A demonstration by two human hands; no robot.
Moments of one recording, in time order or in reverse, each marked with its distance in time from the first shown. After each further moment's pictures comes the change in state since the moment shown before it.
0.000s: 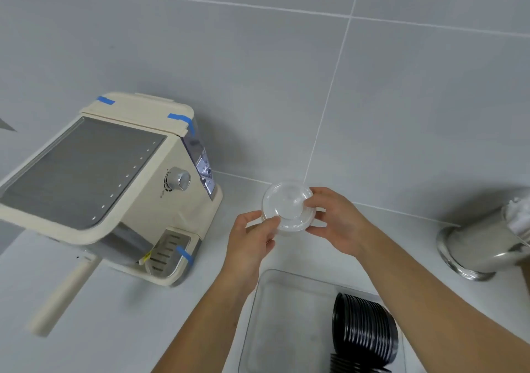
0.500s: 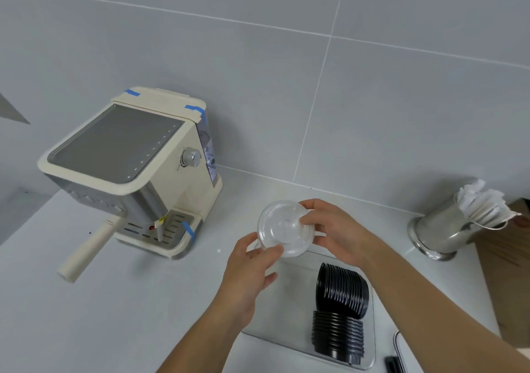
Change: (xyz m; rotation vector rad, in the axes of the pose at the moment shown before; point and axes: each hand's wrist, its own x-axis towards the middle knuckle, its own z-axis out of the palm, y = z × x) left_hand -0.111 -0.033 -0.021 0.079 -0.066 -0.014; right_hand -0.092 0.021 0.000 -0.179 -0.149 -0.056
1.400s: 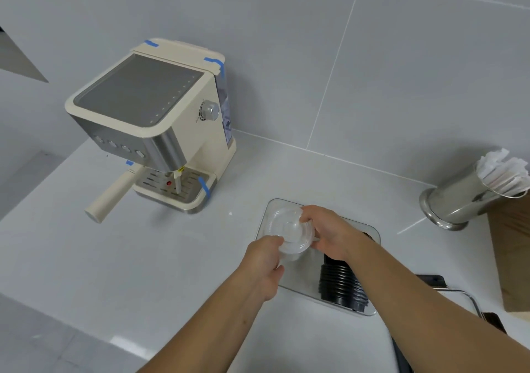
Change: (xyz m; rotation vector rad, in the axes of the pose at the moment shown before) left_hand -0.013 -0.049 -0.002 -0.177 0.133 -0.423; right_hand 0.007 0.084 0.031 0.044 0.169 0.346
